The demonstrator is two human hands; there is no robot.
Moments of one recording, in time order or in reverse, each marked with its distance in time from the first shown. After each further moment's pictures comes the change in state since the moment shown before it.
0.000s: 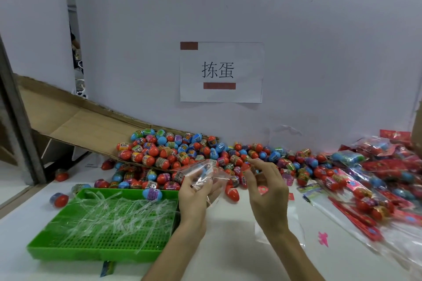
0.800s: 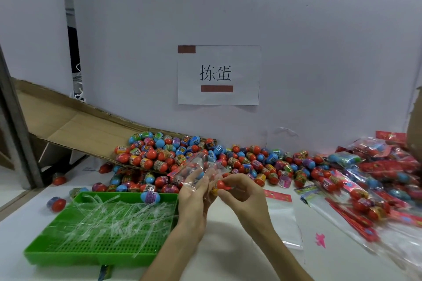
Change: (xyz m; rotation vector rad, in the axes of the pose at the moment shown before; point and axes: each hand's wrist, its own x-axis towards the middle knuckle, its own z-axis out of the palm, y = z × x) left_hand -0.003 0.007 0.003 -0.030 -0.086 -0.028; right_hand -0.012 -0.020 0.013 0.419 -0.333 0.379
